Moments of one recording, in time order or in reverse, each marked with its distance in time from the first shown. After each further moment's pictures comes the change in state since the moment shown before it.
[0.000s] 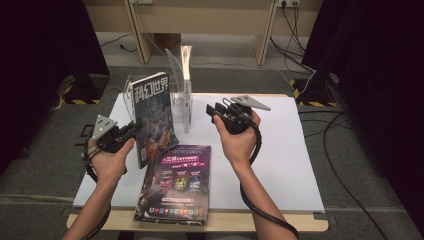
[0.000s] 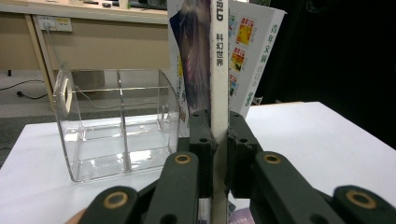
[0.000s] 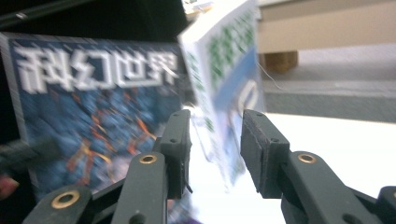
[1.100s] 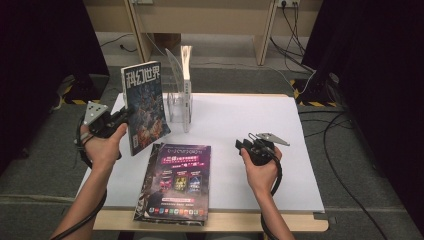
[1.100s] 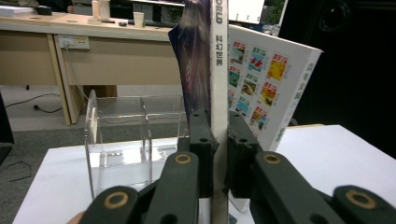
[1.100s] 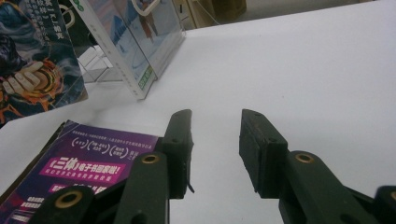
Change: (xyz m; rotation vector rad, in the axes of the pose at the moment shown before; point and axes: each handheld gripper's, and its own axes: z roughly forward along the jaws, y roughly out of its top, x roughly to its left) left arm 0.027 0.024 0.019 -0.059 0.042 0.005; right arm -0.079 -0.101 -0.029 0.145 -0.182 0.099
